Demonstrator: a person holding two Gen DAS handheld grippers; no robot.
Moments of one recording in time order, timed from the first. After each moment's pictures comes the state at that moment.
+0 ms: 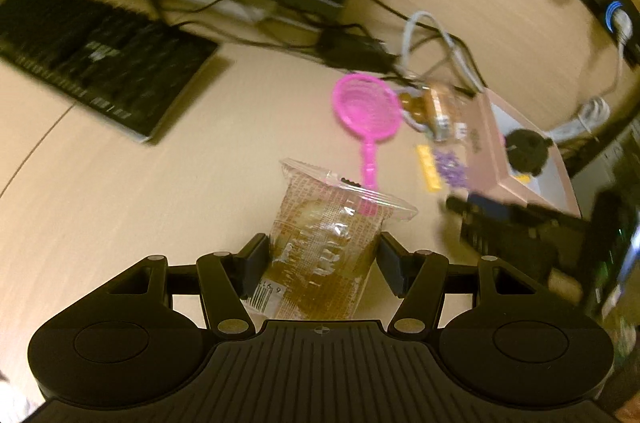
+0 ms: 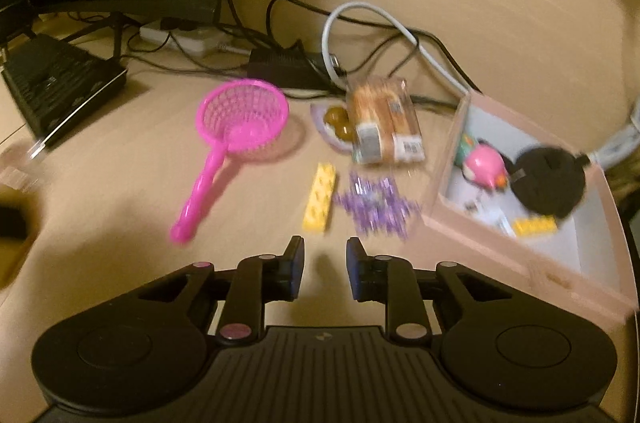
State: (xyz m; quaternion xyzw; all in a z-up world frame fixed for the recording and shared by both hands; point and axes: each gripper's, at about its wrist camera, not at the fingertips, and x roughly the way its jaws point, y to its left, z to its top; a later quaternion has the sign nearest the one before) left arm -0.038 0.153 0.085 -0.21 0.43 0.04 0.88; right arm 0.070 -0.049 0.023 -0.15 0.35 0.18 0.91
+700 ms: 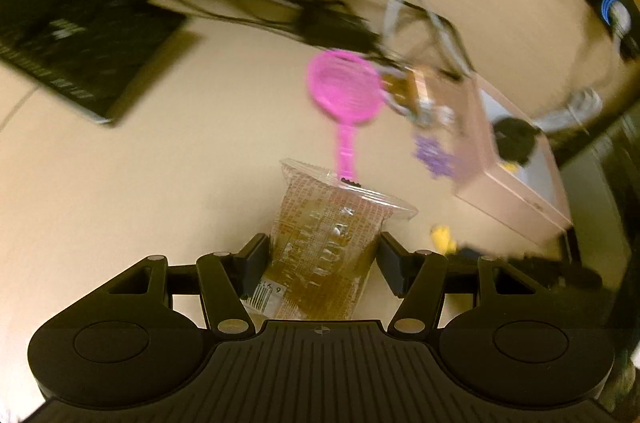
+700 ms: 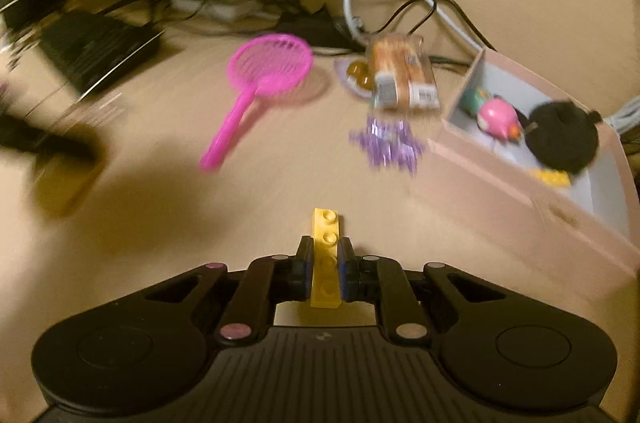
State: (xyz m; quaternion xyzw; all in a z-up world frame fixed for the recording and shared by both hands) left arm -0.015 0.134 0.072 -0.21 0.45 -0.01 0.87; right arm 0.009 -0.112 0.017 -0.17 0.39 0.23 0.88
